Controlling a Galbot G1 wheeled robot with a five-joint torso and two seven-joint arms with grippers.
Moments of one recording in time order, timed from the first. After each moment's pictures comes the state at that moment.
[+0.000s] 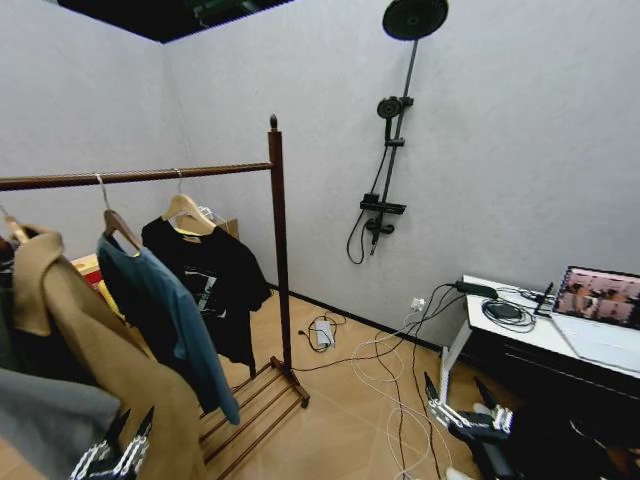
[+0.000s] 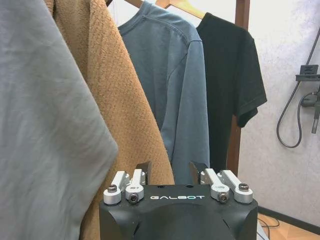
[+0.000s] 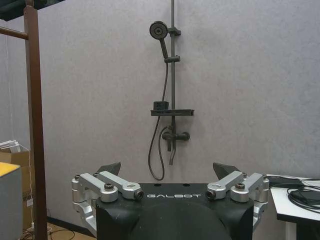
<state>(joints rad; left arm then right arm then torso) 2.02 -1.40 -0.95 -2.42 -0.44 0.00 0.09 -1.98 1.40 0.75 2.44 0.29 0.17 0.14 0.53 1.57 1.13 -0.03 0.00</state>
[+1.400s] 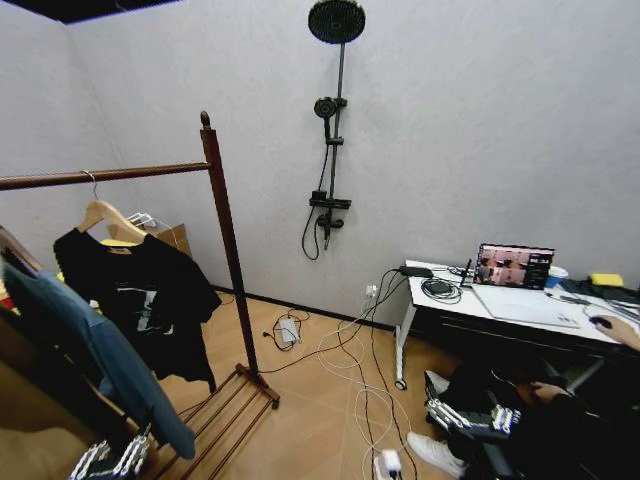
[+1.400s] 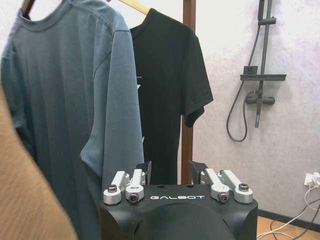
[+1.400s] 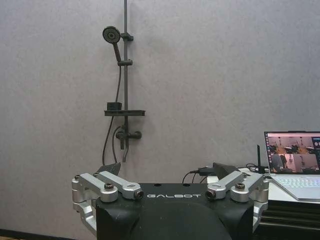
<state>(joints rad) 2.02 -1.40 -0.95 -2.42 -0.44 0.00 0.09 -1.98 1.40 0.75 2.44 0.29 0.17 0.14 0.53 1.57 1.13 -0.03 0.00</state>
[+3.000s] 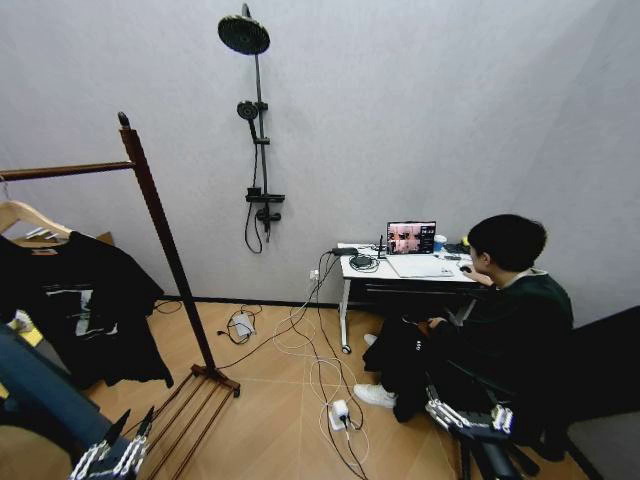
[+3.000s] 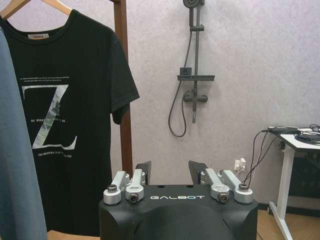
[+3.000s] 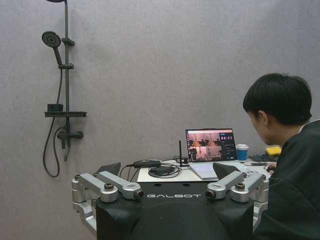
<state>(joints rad) 2.02 -1.40 -0.95 -2.42 -0.44 0.00 0.09 -1.98 1.40 0.75 2.44 0.29 0.17 0.14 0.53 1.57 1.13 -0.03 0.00</state>
